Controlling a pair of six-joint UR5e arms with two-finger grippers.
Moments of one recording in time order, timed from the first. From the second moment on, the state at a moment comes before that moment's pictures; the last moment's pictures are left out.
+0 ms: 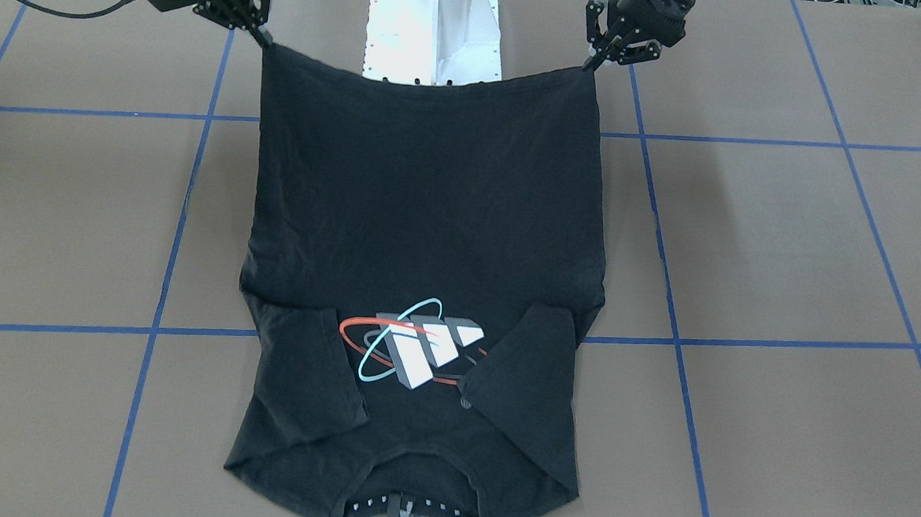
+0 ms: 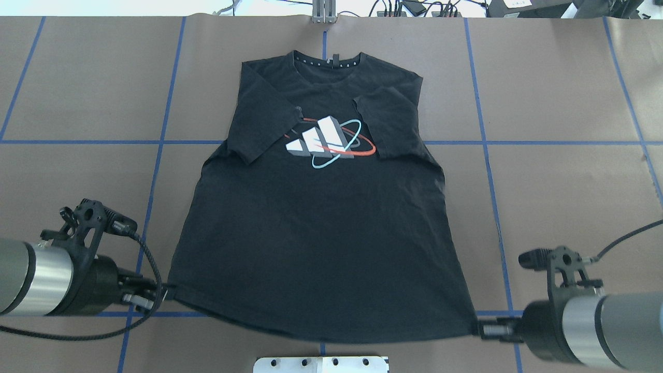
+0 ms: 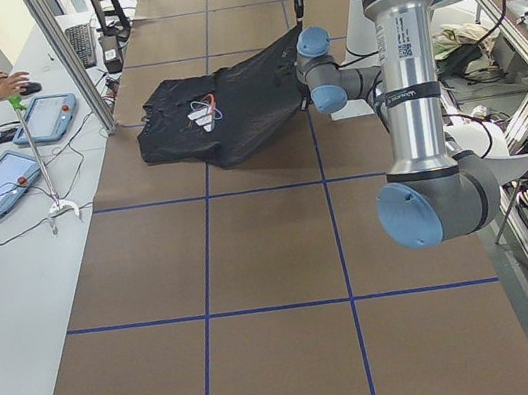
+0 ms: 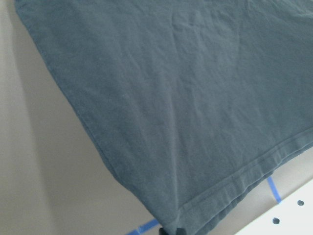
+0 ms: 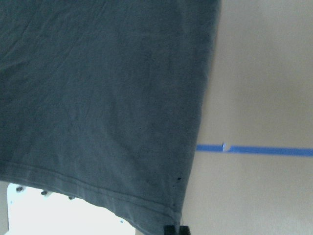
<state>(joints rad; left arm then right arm) -0.35 -1.49 -2.40 -1.99 -1.91 -1.00 0.13 -1.84 2.45 -1.06 1.73 1.51</state>
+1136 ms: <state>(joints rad) -0.47 -1.68 -2.22 -1.99 -1.76 -1.07 0.42 -1.79 2.37 -1.12 1.69 1.51</state>
